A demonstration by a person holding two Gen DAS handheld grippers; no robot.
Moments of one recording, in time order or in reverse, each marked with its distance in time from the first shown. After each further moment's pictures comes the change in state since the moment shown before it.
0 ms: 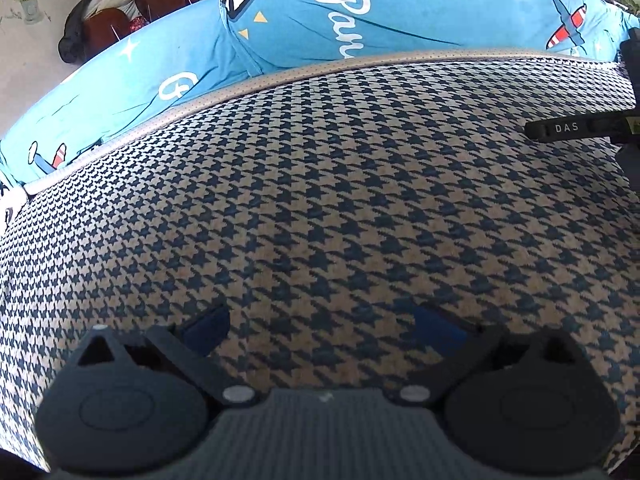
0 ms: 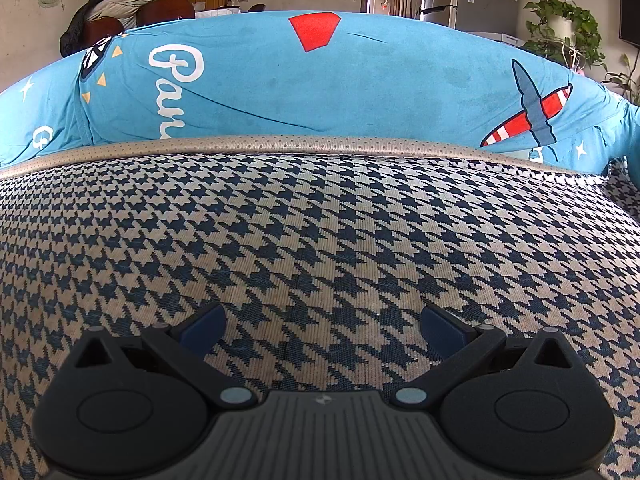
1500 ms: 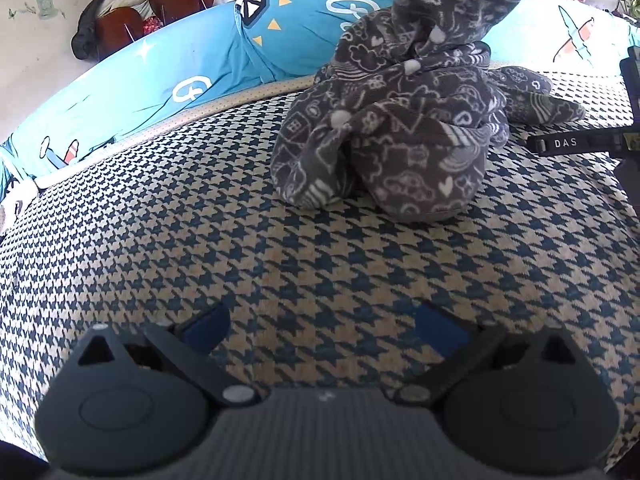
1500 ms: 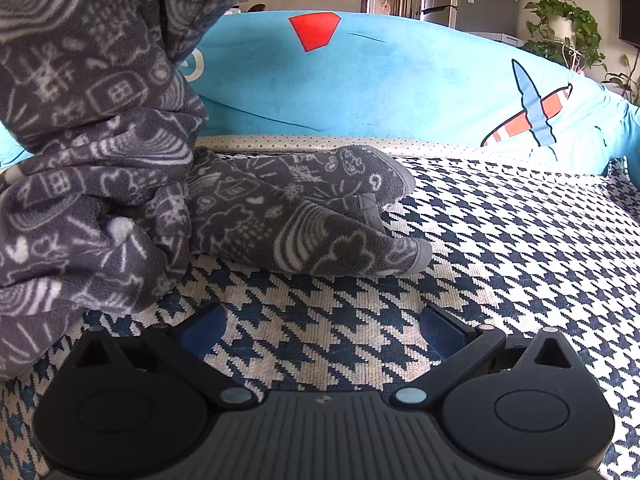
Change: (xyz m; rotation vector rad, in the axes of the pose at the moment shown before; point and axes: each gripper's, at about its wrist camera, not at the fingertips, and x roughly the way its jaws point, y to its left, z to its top) left arm -0.031 0.020 -0.018 -0.007 -0.028 -0.011; right arm 0.000 0.001 0.001 0.000 -0.001 -0.001
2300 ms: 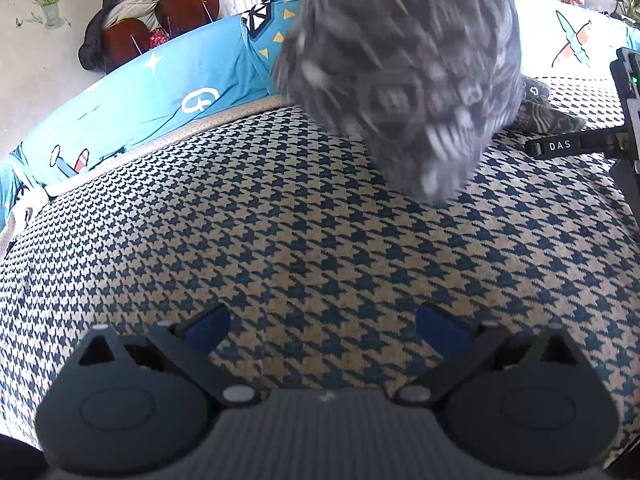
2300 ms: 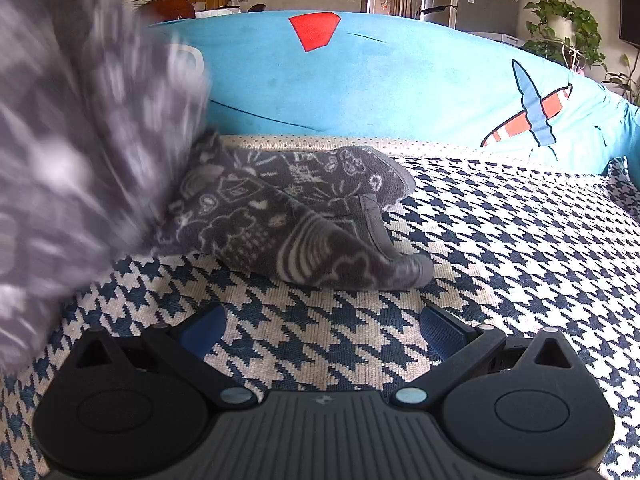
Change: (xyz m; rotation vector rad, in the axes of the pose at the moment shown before) left arm -0.012 0.002 -0.005 0.009 -0.034 0.020; right arm 0.000 0.000 0.000 0.000 0.000 0.000
